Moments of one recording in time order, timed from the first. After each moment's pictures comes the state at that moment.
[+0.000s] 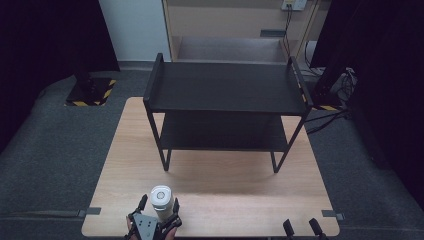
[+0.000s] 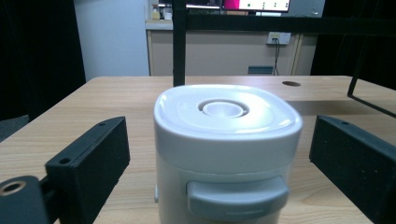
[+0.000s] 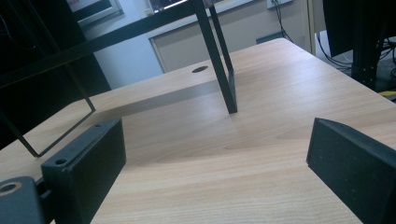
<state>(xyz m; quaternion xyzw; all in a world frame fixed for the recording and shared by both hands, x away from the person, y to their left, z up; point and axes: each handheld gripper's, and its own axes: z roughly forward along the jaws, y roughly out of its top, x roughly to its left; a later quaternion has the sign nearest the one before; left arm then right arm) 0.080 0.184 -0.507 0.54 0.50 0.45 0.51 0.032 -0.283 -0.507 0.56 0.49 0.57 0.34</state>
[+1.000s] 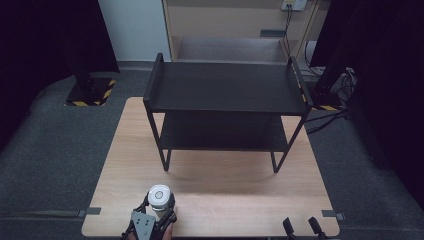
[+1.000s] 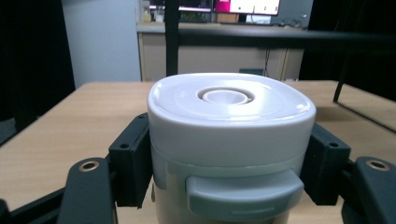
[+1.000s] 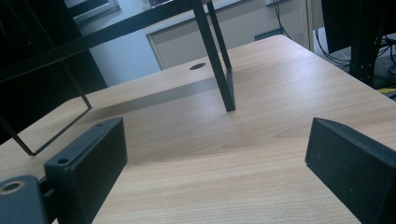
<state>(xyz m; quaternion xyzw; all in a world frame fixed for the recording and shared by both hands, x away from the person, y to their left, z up) 0.076 0.193 -0.483 0.54 0.48 0.44 0.53 0.036 -0.282 -0.505 0.57 0.49 0.57 0.34</state>
